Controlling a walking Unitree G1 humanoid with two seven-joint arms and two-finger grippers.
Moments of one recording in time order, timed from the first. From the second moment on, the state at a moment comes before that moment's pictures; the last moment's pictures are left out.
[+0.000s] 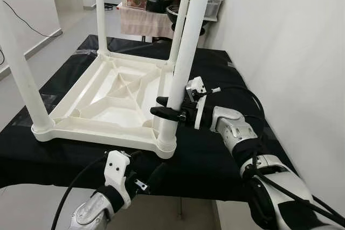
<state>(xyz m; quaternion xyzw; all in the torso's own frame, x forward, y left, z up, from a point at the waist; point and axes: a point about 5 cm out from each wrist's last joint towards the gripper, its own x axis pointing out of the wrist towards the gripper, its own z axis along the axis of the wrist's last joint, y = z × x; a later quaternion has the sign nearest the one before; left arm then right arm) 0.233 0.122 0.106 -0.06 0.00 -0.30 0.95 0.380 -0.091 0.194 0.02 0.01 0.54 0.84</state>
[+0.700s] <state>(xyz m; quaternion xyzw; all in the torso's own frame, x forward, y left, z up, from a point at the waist) 0.231 0.125 0.107 -0.07 0.01 -0.30 0.95 0.357 -0.064 0.155 0.04 -0.01 0.21 0.98</state>
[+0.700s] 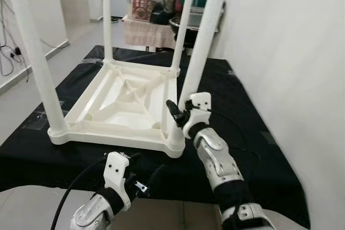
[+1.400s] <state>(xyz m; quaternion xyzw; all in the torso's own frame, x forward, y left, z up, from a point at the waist) 0.235 0.124 0.108 -0.07 0.01 -0.30 0.95 0.362 -0.079 0.176 -0.01 0.02 0.58 0.82</state>
